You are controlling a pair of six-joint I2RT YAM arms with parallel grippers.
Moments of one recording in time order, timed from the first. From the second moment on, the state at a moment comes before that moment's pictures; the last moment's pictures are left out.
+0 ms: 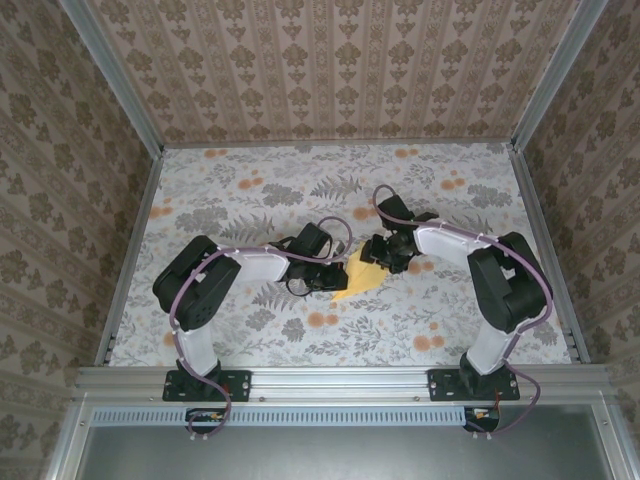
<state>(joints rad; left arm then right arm) -0.79 1.83 0.92 -0.11 0.52 -0.64 0.43 1.75 1.06 -0.55 -0.21 0.74</state>
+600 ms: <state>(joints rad) -0.79 1.83 0.92 -0.11 0.52 -0.64 0.45 1.88 1.19 -0.66 -0.11 0.71</state>
